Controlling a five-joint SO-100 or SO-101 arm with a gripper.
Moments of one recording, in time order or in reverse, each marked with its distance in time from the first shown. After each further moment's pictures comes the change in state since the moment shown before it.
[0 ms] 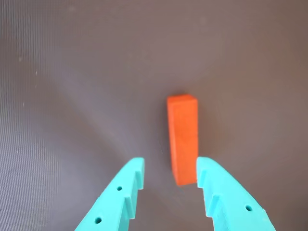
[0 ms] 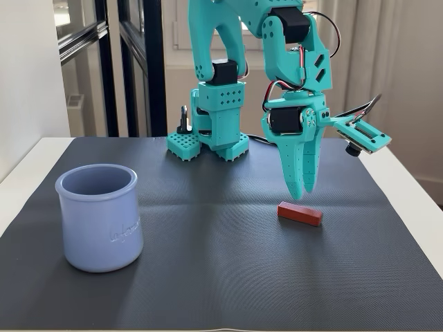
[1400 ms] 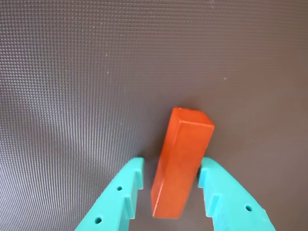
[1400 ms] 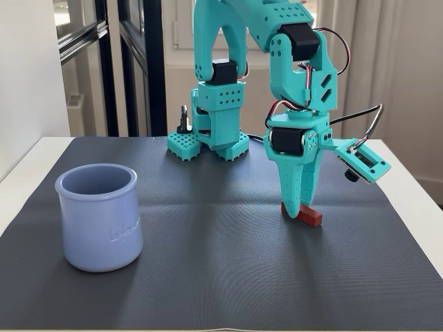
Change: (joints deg) arm 0.4 -11.6 -4.9 -0.6 -0.1
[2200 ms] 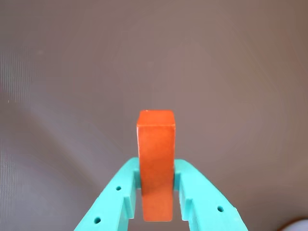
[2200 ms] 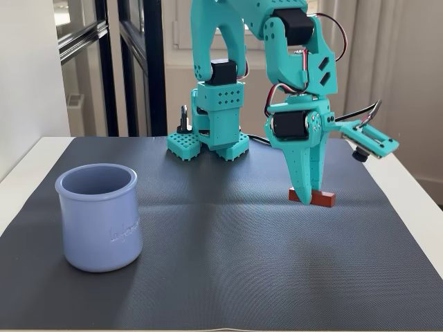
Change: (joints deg) arm 3.4 13.7 -0.4 -0.4 -7.6
